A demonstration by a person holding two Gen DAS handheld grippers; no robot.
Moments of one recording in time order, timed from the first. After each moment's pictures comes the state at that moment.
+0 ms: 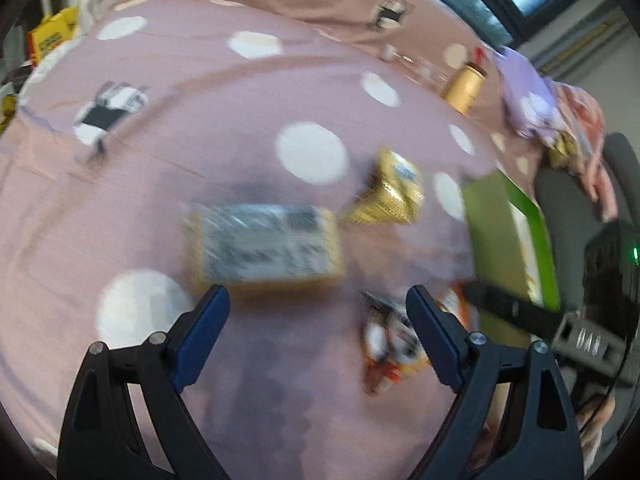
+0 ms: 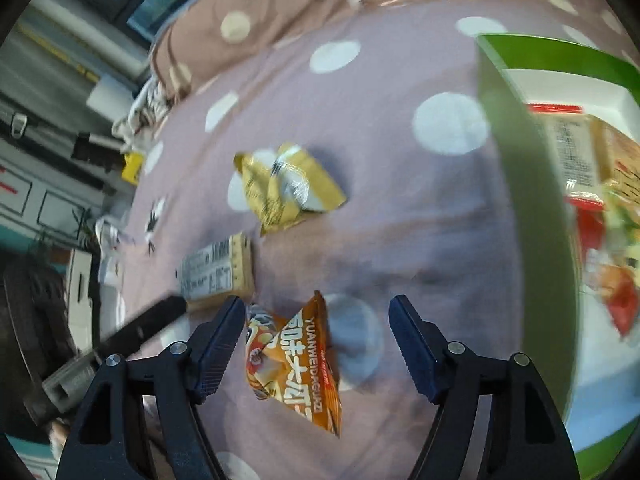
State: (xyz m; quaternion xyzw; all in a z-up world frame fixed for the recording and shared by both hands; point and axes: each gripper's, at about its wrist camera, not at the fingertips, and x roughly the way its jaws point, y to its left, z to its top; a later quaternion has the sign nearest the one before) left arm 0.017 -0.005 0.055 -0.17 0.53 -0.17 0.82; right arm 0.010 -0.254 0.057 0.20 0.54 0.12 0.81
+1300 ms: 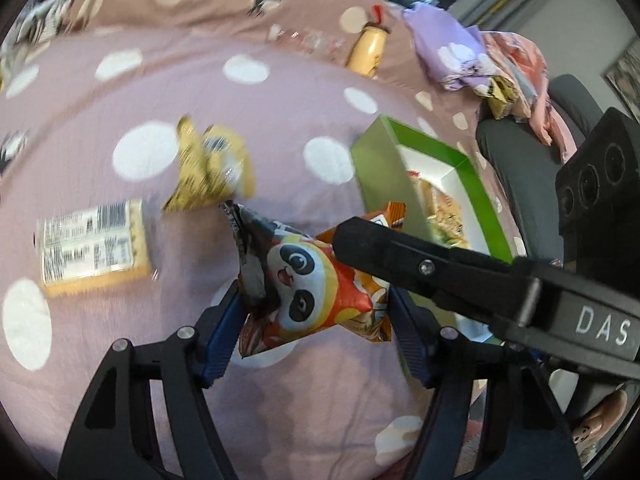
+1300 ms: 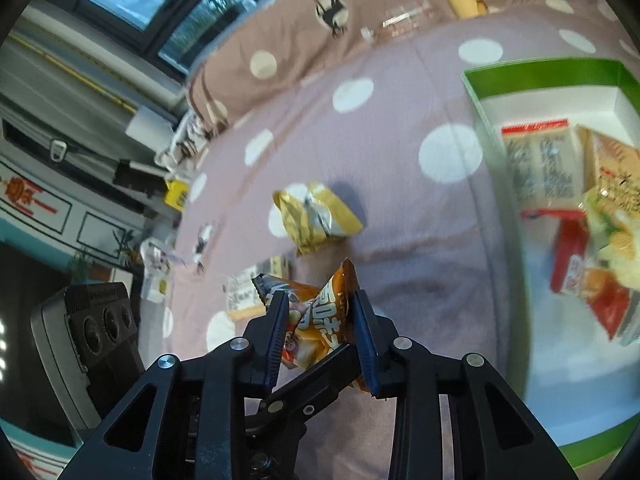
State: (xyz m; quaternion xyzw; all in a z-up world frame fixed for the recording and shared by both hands) left arm -0.005 -0.117 0.081 -0.12 0.49 -0.26 0.82; right arm -0.011 -0.292 0.086 0.25 0.49 0.17 0.82
